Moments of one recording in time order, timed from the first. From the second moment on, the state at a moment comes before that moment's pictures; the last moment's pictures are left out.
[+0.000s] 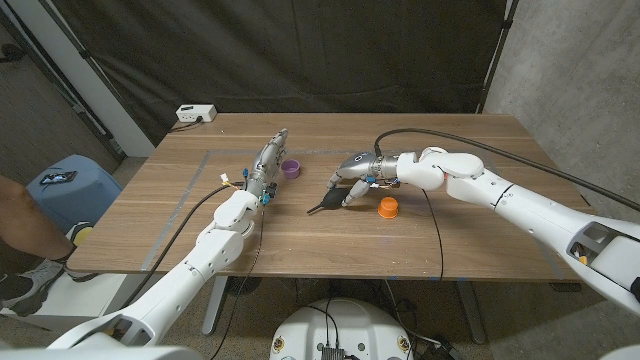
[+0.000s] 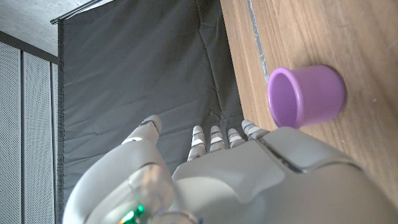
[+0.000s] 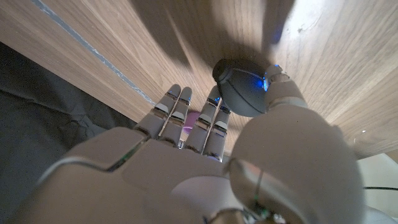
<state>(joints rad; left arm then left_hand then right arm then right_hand) 0.90 0.45 0.41 -1.39 -0.64 -0.31 0.02 0.45 0.19 0.53 -0.01 0.18 0.09 -0.05 0.19 0.18 -0.02 -0.01 0.20 0.18 -0.12 0.03 0.18 0.17 -0.07 0.05 0.21 0.17 -0.45 -0.70 -0.88 -1.53 -0.77 0.44 0.28 0.86 -0.12 0.30 -0.14 0.39 0.59 -0.16 0.26 0.20 0.59 -0.18 0.28 0.29 0.35 -0.04 0.30 0.29 0.36 -0.05 0.23 0.18</state>
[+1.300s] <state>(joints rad) 0.90 0.45 0.41 -1.40 -0.64 -0.31 0.02 0.45 0.18 0.53 -0.01 0.18 0.09 -0.05 0.19 0.18 -0.02 -0.01 0.20 0.18 -0.12 0.03 0.18 0.17 -0.07 0.05 0.21 0.17 -0.46 -0.71 -0.87 -1.53 -0.76 0.44 0.29 0.86 -0.12 0.30 -0.14 0.40 0.60 -0.15 0.25 0.20 0.61 -0.17 0.29 0.30 0.35 -0.04 0.29 0.30 0.36 -0.05 0.22 0.18</state>
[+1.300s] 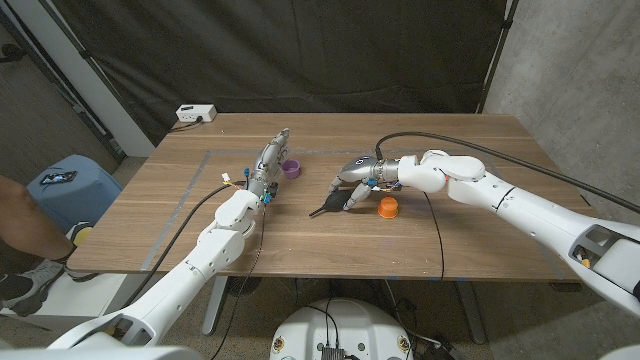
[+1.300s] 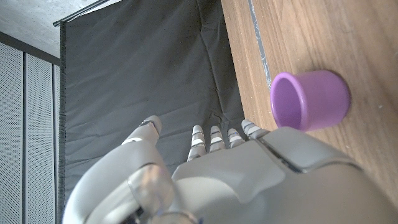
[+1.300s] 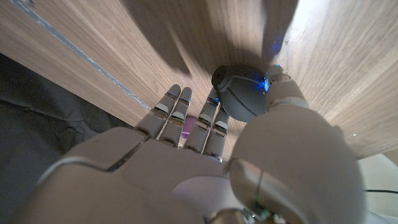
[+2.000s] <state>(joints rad) 0.89 0.45 0.42 -1.39 -0.64 -0.31 0.01 0.44 0.19 0.54 -0.01 0.18 0.10 -0.05 0.19 0.18 -0.01 -0.01 0.20 0.18 -0.12 0.03 0.18 0.17 -0.07 0.05 0.21 0.17 -0.47 -0.71 -0.87 -1.55 -0.76 0.43 0.30 0.87 -0.11 0.30 -0.14 0.40 0.66 -0.16 0.27 0.20 0.66 -0.18 0.31 0.31 0.38 -0.04 0.29 0.30 0.37 -0.04 0.22 0.18</state>
